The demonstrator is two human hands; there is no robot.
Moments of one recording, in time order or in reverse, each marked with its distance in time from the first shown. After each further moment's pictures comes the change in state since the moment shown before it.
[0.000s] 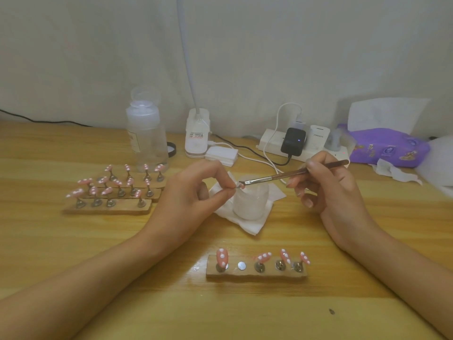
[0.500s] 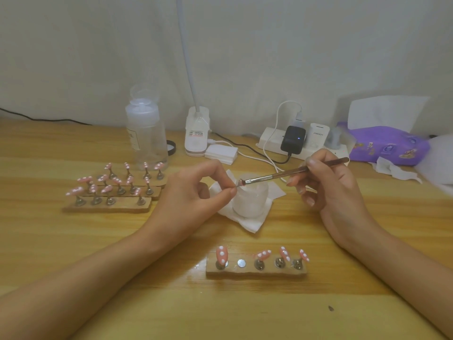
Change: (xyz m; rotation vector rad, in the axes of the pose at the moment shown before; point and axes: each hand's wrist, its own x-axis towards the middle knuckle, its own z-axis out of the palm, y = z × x) left_hand 0.000 0.005 0.002 -0.006 -0.016 -0.033; right_hand 0.000 0.000 0.001 -0.010 0.014 -0.002
